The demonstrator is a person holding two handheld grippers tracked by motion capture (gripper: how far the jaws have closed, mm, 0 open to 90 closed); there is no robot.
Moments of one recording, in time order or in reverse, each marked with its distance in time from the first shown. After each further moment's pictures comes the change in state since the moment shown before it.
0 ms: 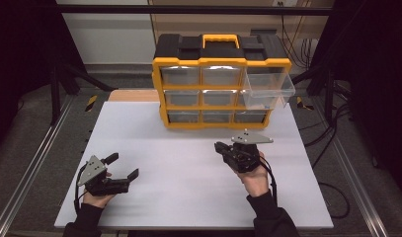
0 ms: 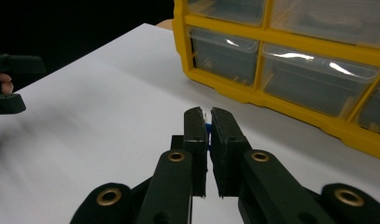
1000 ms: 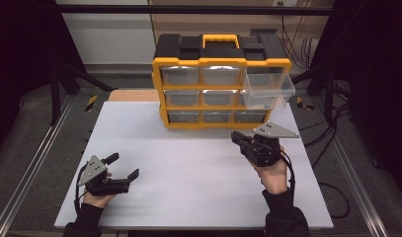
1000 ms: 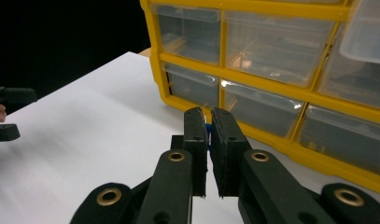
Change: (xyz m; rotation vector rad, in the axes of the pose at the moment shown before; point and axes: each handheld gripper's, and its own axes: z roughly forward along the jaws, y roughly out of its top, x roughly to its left) left arm -0.001 0.000 0.001 0.002 -0.001 -0.002; right arm -0.021 0.022 -0.042 -0.083 -0.057 -0.010
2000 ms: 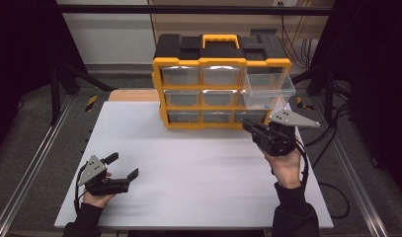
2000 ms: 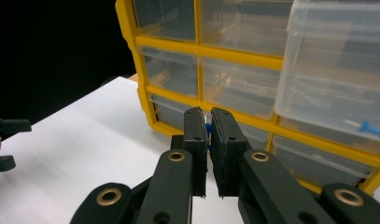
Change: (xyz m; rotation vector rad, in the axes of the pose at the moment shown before) left arm 0.001 0.000 0.000 -0.001 0.004 0.001; right arm -0.016 0.032 -0.024 -0.067 -0.038 0.009
